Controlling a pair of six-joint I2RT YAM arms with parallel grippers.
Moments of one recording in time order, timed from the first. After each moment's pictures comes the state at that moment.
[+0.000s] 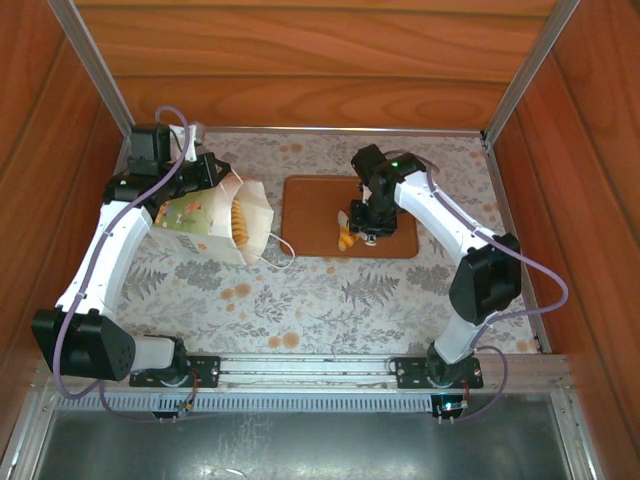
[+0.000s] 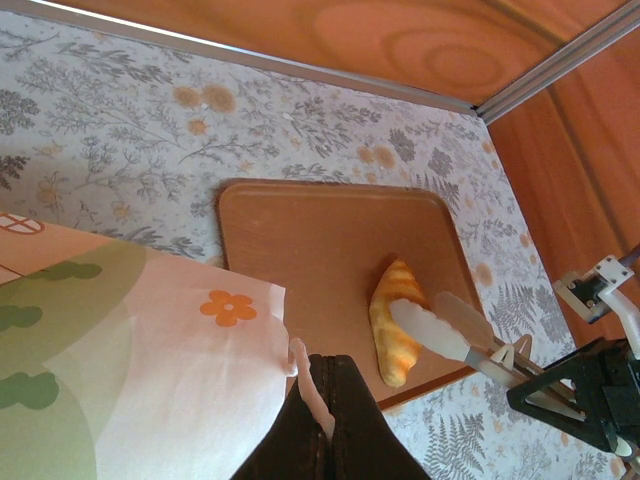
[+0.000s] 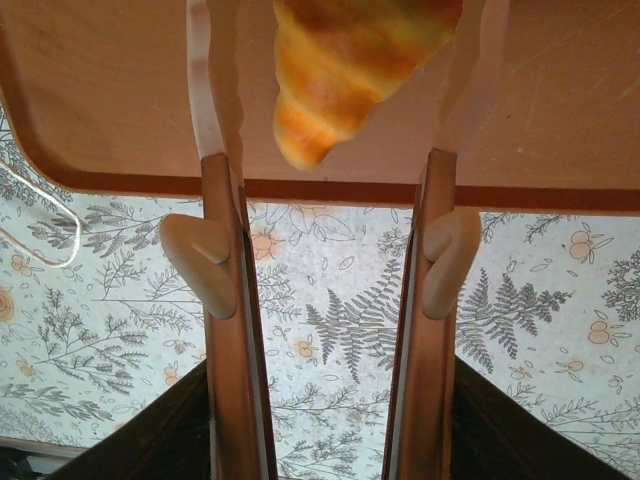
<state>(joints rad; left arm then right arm) -0.12 1.32 1.29 -0.60 0.54 -0.36 0.54 1.73 1.57 -1.27 -0.13 0.51</state>
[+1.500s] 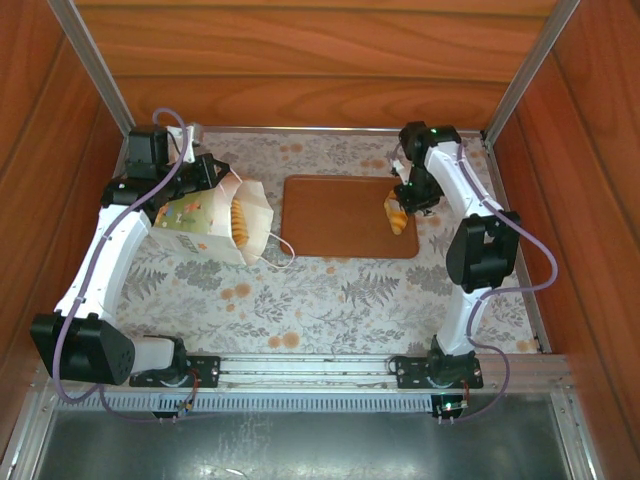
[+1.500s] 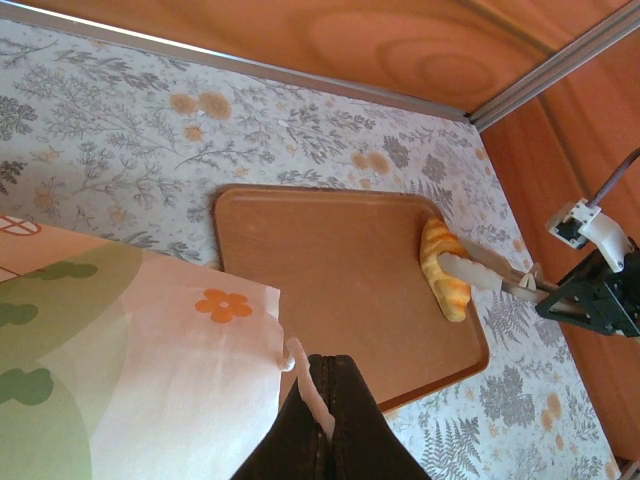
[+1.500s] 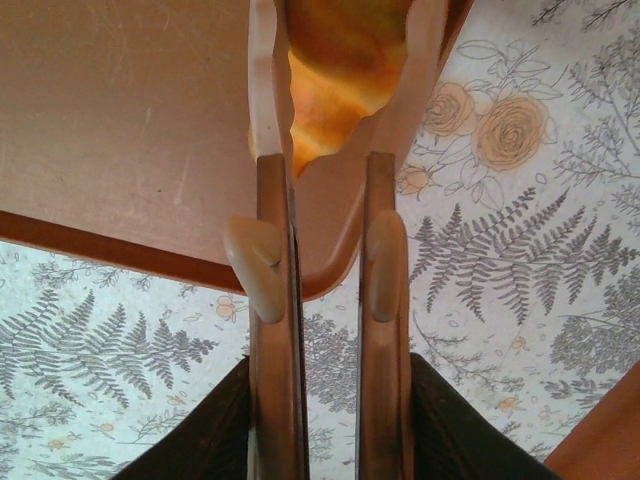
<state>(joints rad) -0.11 1.29 1.27 -0.57 0.55 -0.37 0.22 1.94 1.82 -1.45 0.12 -0.19</state>
